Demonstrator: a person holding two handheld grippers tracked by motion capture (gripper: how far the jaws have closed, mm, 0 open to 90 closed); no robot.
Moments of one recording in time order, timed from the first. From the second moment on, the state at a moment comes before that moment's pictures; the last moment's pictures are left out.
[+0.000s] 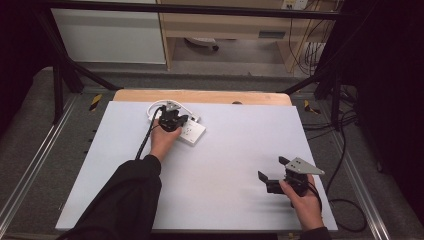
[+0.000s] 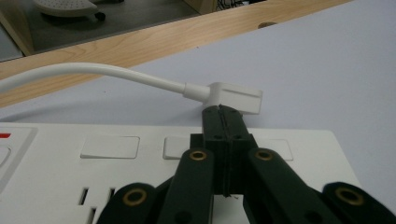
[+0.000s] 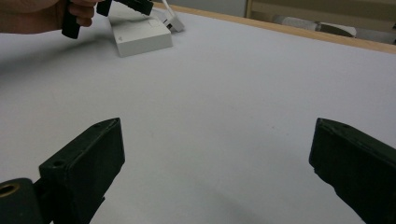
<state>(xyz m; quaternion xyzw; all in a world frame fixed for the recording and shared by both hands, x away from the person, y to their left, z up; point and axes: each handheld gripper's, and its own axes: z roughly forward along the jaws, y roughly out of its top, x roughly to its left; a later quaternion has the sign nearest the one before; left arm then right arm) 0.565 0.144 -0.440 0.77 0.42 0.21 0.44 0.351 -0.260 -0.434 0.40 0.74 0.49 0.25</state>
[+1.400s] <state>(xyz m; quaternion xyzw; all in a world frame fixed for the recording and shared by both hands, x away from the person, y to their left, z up) 0.532 0.156 -0.395 0.73 0.44 0.21 0.48 0.351 -0.262 -0.432 0.40 0.73 0.49 0.25</state>
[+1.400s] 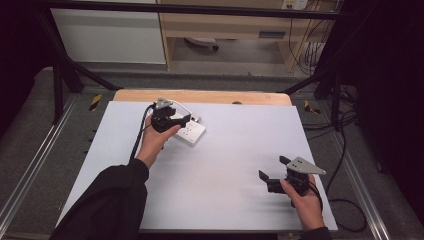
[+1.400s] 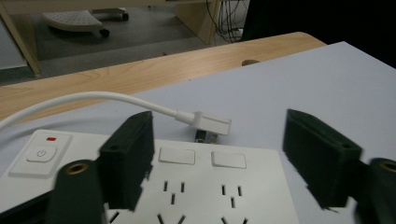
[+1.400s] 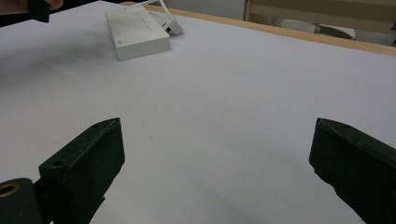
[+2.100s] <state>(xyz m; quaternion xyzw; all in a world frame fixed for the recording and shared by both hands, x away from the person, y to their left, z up) 0.499 0.166 -0.370 0.72 0.43 0.19 0.51 0.351 -0.261 -0.433 0.40 0.73 0.50 0.24</state>
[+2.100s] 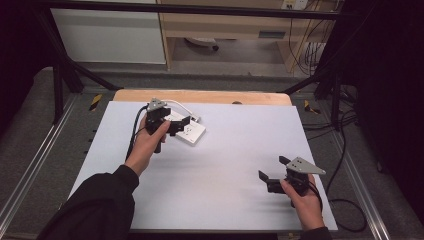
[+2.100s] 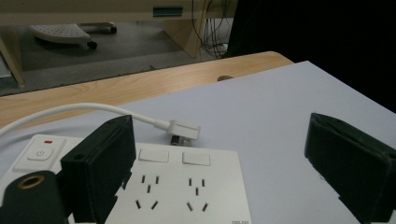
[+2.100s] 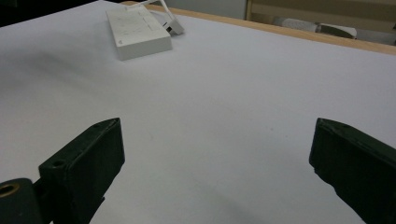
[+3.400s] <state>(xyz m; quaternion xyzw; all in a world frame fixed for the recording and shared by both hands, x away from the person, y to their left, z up) 0.423 0.229 -0.369 0.76 0.44 0.16 0.45 0.352 -0.259 -0.434 0.40 0.74 0.49 0.25</state>
